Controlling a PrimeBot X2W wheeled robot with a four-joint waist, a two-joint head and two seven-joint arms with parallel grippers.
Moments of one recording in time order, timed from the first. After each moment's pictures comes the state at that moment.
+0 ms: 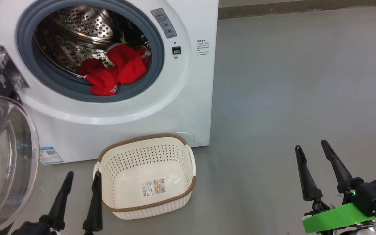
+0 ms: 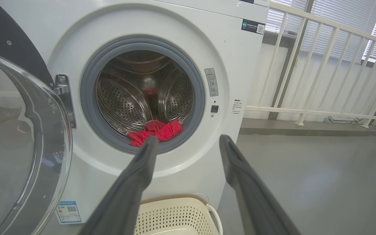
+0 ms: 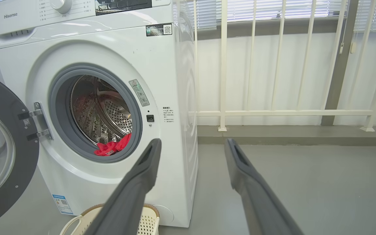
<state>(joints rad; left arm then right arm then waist) 0.04 0.11 -0.04 -0.01 -0.31 -0.04 -0.24 0.02 -0.05 -0.01 0.05 0.23 0.12 -0.26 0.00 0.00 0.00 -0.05</state>
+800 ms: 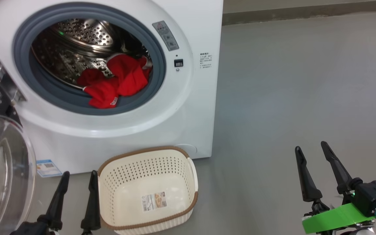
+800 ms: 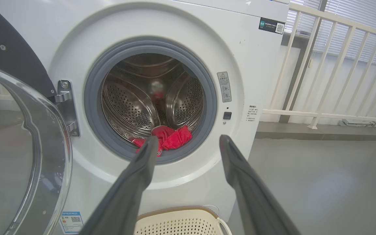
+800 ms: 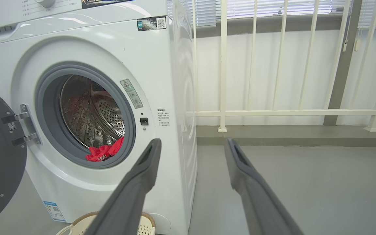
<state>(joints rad) 0.04 0.11 -0.04 -0.01 -0.30 0.01 -0.24 0.02 -0.05 -0.01 0.06 0.24 0.12 -0.26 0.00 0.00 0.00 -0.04</state>
